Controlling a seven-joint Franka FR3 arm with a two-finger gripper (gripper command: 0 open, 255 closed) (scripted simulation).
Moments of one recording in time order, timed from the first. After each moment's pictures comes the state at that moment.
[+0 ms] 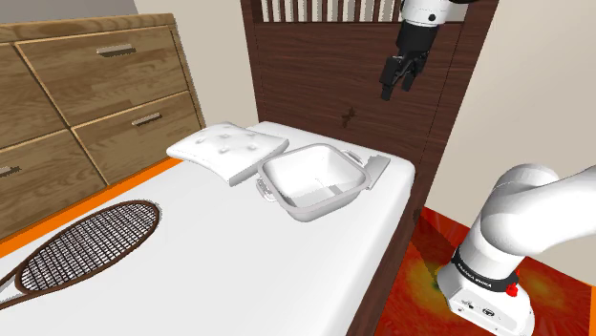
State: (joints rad) arm 0.00 -0.82 -0.03 -2.26 -0.04 1.61 0.04
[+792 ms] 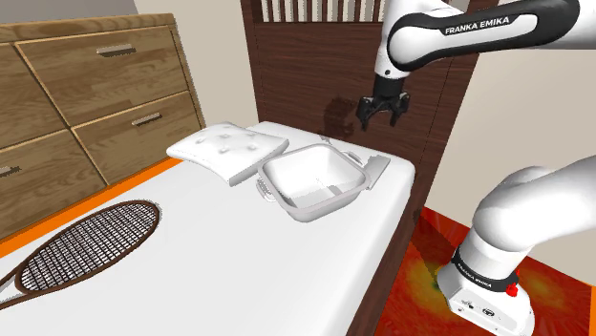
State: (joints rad) arm -0.15 -0.66 0.03 -2.45 -0.02 1.89 0.42
